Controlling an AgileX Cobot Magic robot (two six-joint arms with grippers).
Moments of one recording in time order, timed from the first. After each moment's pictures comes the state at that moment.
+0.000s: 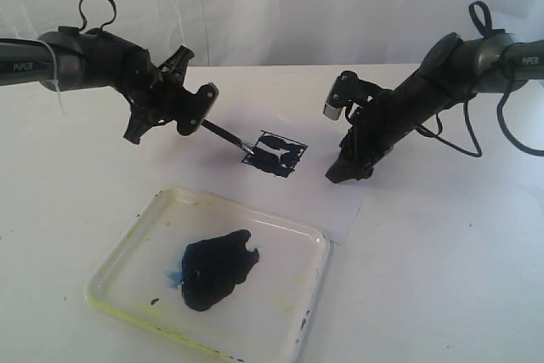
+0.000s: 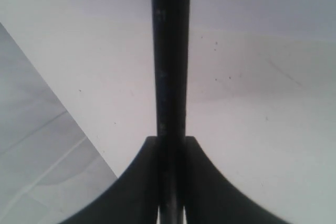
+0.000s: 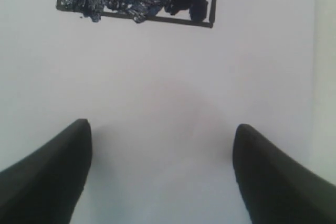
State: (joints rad) left arm -0.37 2.26 -1.75 0.23 0.37 1.64; right arm 0.14 2.30 -1.62 0.65 0.80 -1.45
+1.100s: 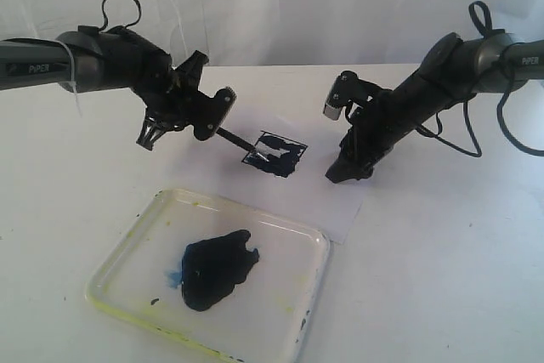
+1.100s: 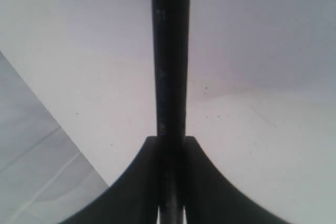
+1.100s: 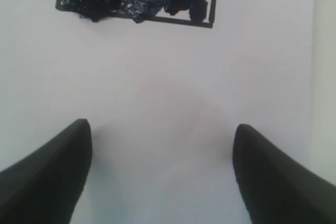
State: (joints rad) left arm -0.43 2.25 -1.75 0.33 0.45 1.50; right arm 0.14 2.30 -1.62 0.65 0.80 -1.45
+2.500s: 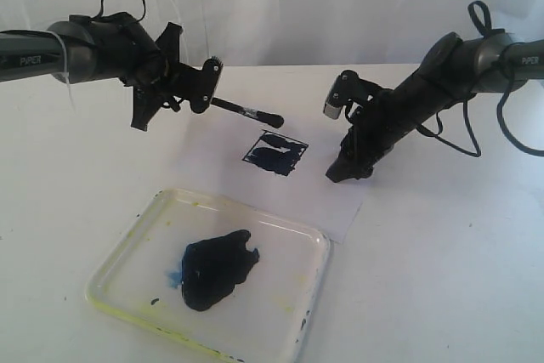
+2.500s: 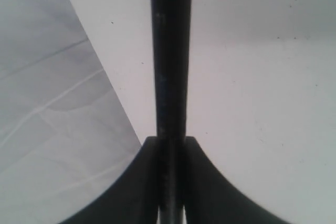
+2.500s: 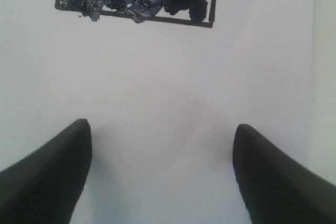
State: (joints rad) left arm -0.42 2.23 -1.77 0.70 0.46 0.99; right arm 0.14 2.30 -1.62 0.65 0.80 -1.43
